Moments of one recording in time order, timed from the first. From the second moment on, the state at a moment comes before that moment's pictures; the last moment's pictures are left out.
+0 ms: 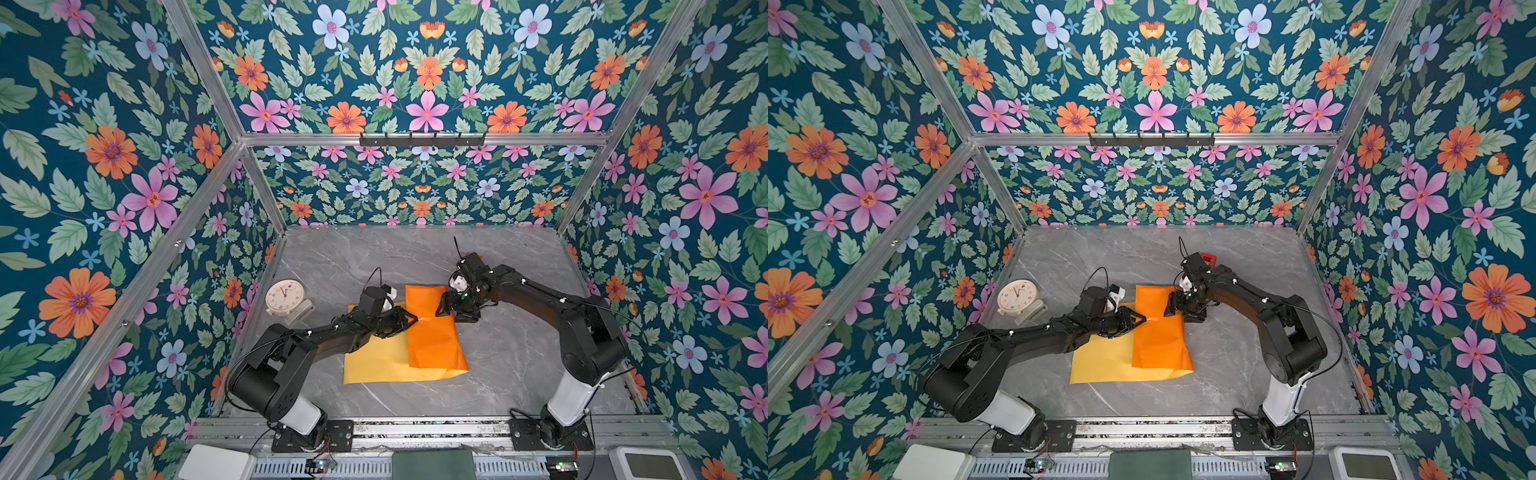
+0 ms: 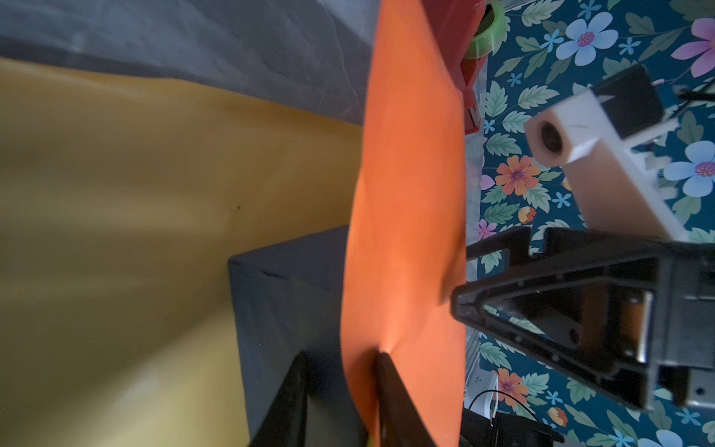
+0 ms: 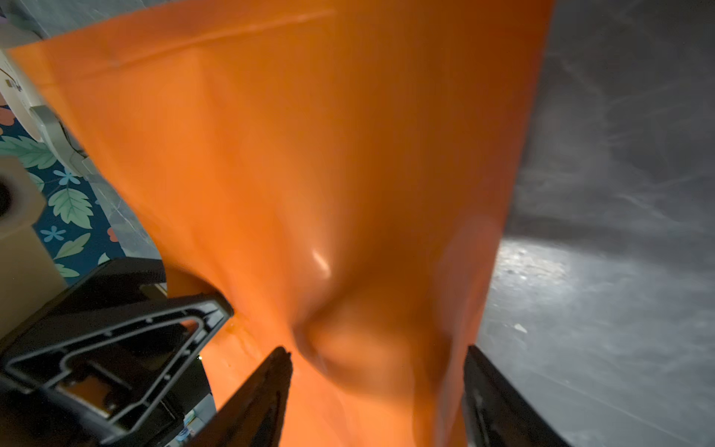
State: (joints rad) left arm -0.58 1.55 0.62 0.22 0.45 -0.90; right arm 0.48 1.75 1.24 -0.74 -0.43 0.58
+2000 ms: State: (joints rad) left arm -0.36 1.11 0.59 -0.65 0.06 -0.76; right arm 0.46 1.70 1.00 -0.51 -0.55 0.63
